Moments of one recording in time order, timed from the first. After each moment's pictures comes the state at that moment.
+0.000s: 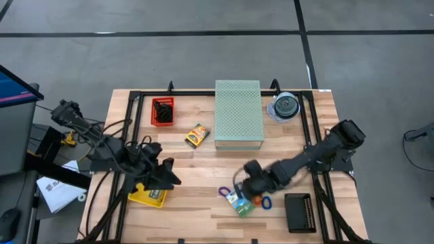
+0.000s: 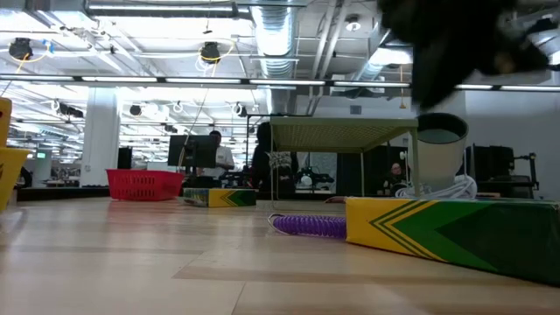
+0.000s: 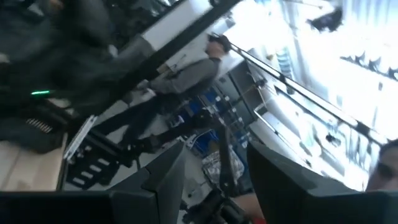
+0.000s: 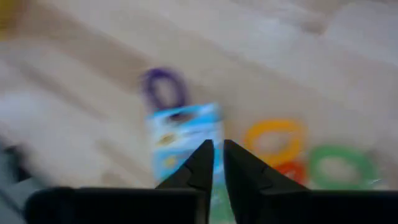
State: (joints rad) left arm -0.61 1.02 0.86 0.37 -0.17 -0.88; right arm 0.49 1.71 1.27 -0.80 0.24 1.58
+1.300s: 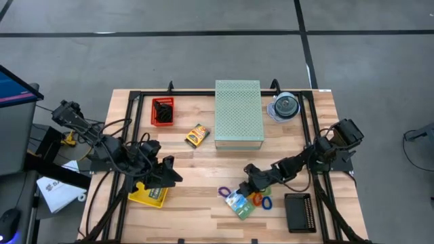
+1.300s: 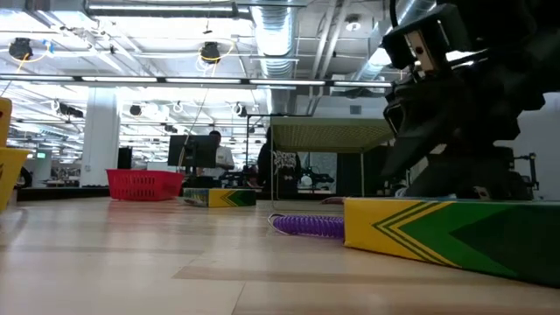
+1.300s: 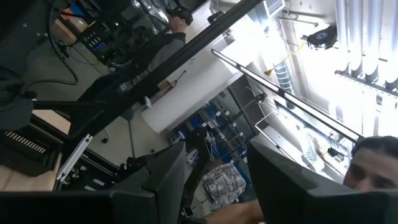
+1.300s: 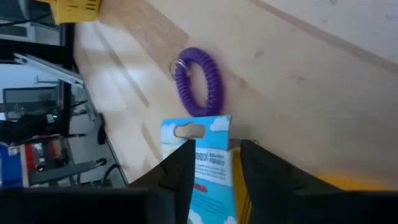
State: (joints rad) left arm -0.61 1.05 0.93 0.38 -0.24 -0.87; right arm 0.43 1.72 0.63 0.41 0.09 1.47
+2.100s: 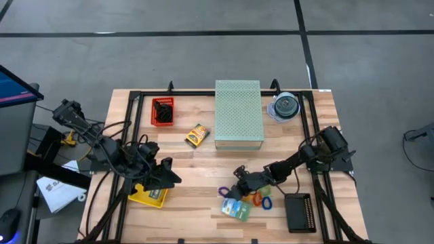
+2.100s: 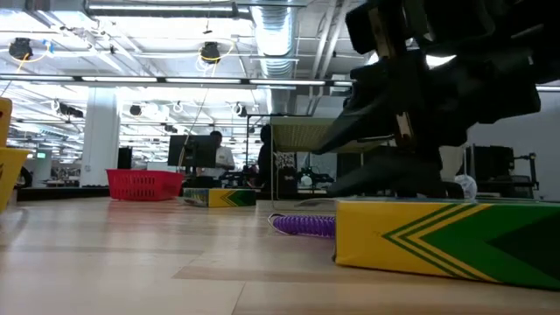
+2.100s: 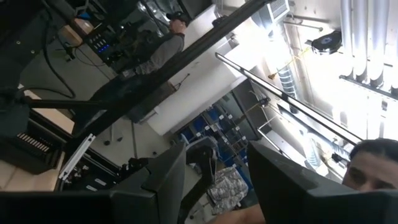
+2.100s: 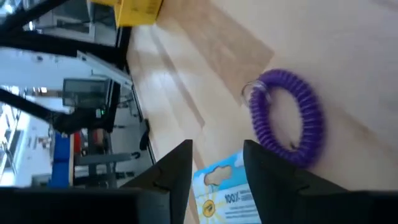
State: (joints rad) left arm -0.66 1.05 0.93 0.37 -0.31 -0.87; right arm 0.41 1.95 0.70 0.71 0.05 1.39
